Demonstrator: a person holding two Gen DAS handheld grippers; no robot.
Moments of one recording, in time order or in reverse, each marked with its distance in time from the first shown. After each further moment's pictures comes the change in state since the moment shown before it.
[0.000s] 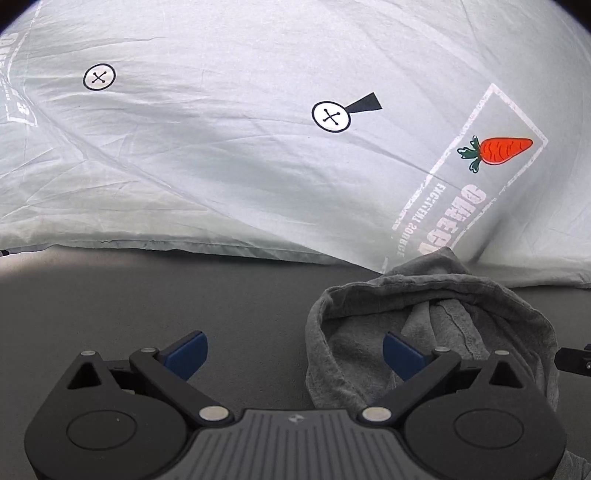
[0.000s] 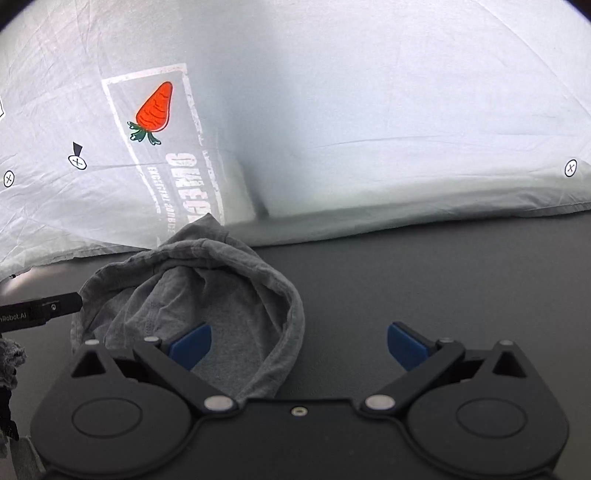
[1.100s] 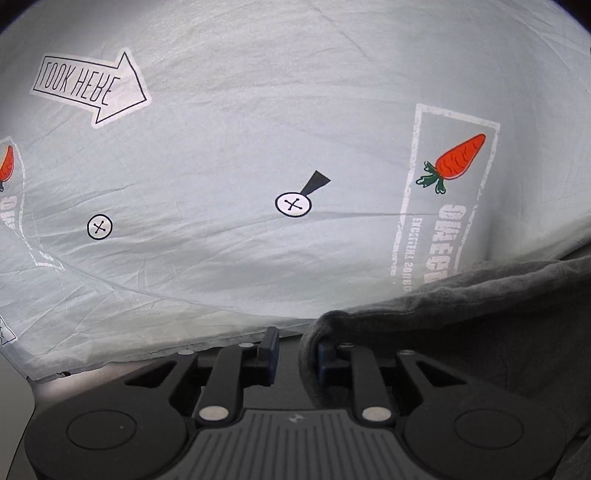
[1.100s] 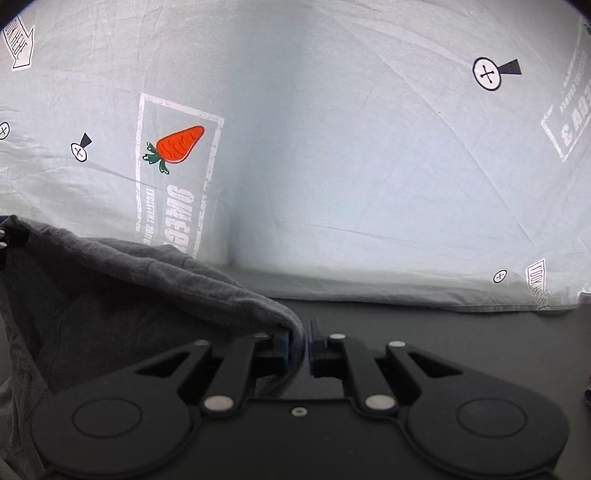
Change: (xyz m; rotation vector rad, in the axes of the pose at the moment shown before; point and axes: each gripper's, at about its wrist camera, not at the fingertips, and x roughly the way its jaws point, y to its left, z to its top) left arm -0.061 -0.043 0.004 0.320 -0.239 0.200; right arm -0.065 0.029 -0.017 -0.242 -0.201 -0.297
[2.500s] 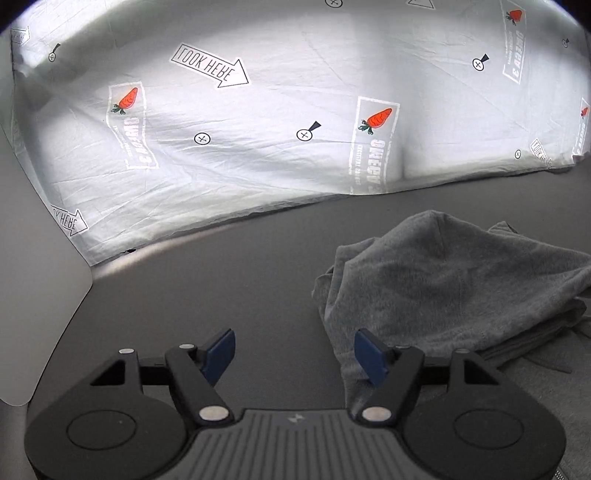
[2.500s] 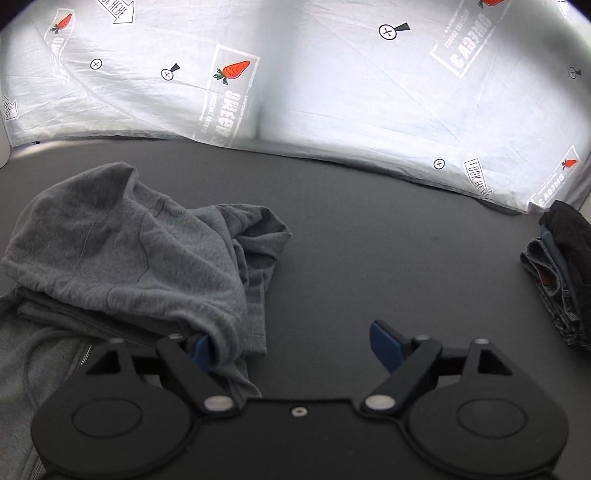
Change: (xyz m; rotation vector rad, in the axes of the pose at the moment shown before) left arm -0.257 0.063 -0.145 -0.052 0.067 -0.073; right arm -0.210 -0.019 -0.143 -0.011 0.171 0.040
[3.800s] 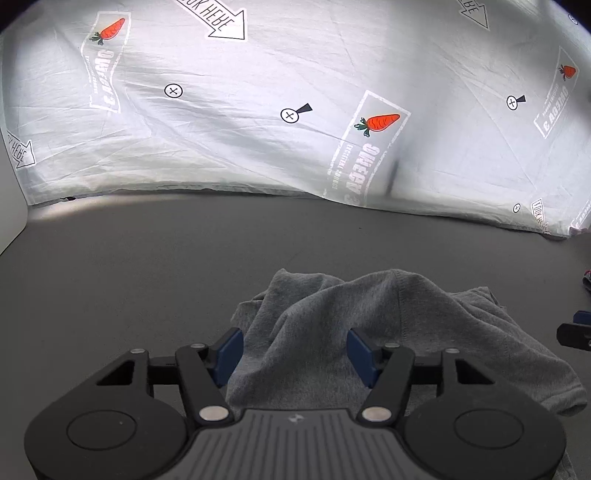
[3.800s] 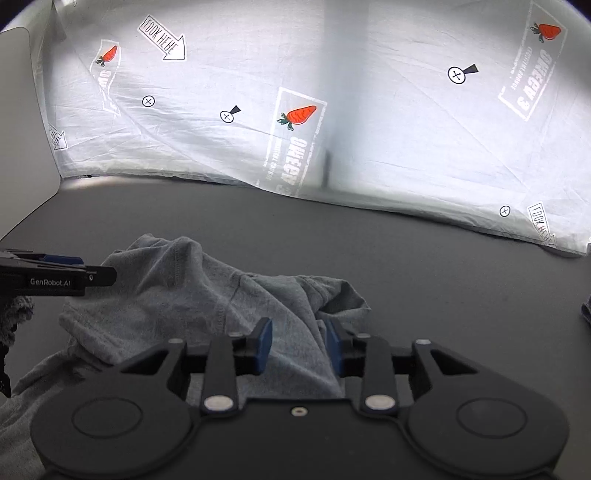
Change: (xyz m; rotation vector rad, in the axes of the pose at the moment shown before) left arm 0.078 -0.030 0.023 -0.241 0.135 -0.186; right arm 0.008 0.057 0.039 -0.056 -0.072 0.227
